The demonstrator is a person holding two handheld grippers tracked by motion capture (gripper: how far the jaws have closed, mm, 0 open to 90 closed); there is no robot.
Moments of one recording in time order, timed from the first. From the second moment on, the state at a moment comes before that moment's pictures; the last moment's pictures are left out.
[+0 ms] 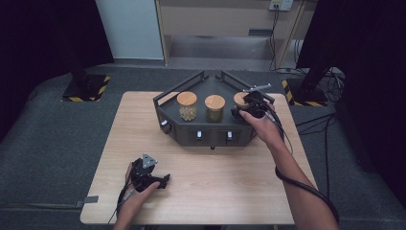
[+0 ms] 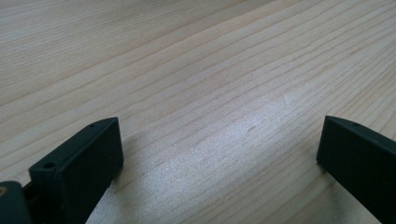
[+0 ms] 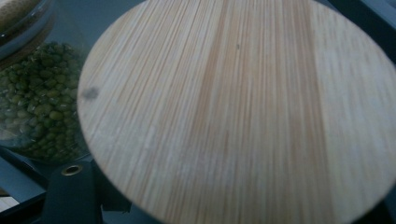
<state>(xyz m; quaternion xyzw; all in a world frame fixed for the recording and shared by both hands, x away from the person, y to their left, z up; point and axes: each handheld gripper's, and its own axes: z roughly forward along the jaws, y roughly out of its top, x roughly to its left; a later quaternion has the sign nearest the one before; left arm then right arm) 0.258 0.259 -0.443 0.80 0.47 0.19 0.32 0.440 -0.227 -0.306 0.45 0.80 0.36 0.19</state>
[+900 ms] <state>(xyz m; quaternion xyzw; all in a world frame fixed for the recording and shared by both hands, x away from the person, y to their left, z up) 0.258 0.259 -0.443 0.80 0.47 0.19 0.32 0.430 -0.226 -0.309 0.44 0.79 0.37 0.20</state>
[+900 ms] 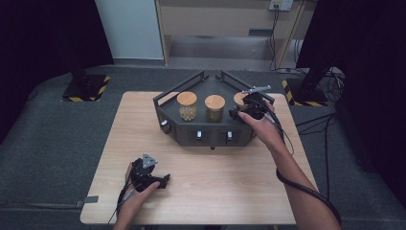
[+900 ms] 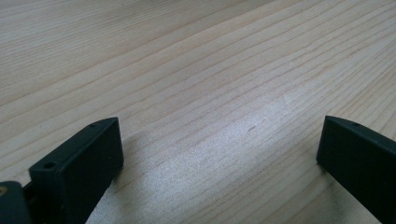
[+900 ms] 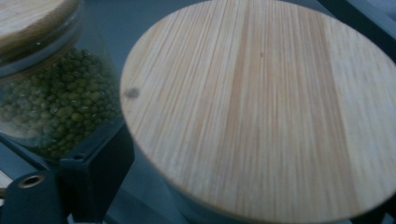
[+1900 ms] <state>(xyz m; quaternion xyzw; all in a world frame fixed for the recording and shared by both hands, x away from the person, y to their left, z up) 0.258 0.258 -0.444 0.80 0.47 0.20 0.32 0.383 -0.258 -0.301 0.45 0.77 0.40 0.22</state>
